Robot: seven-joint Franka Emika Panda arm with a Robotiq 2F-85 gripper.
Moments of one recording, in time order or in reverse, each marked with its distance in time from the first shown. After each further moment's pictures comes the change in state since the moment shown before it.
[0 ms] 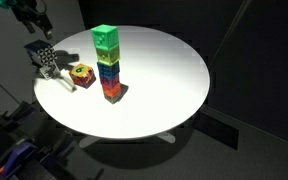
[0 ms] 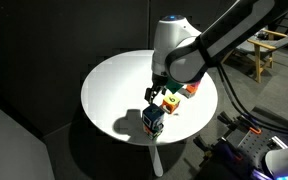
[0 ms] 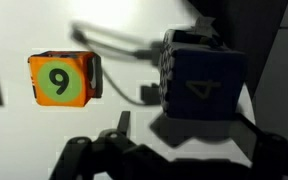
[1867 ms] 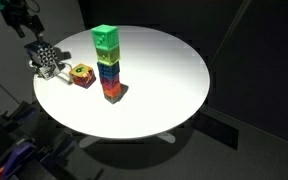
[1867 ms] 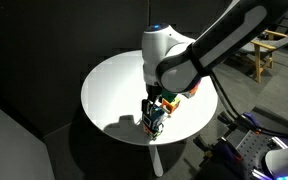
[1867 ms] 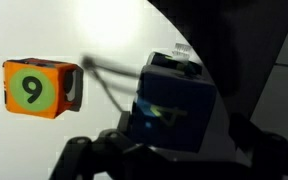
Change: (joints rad) arm 0.084 0.056 0.000 0.065 -0.034 -0.113 -0.009
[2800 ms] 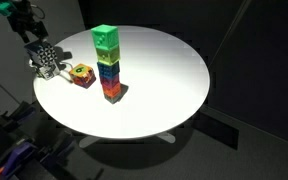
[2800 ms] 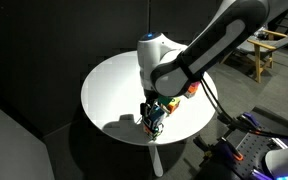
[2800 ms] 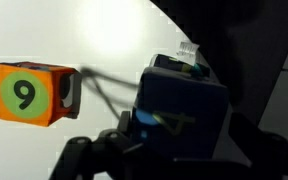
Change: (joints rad) arm 0.019 0.083 -0.020 0.058 -0.021 -0.019 0.023
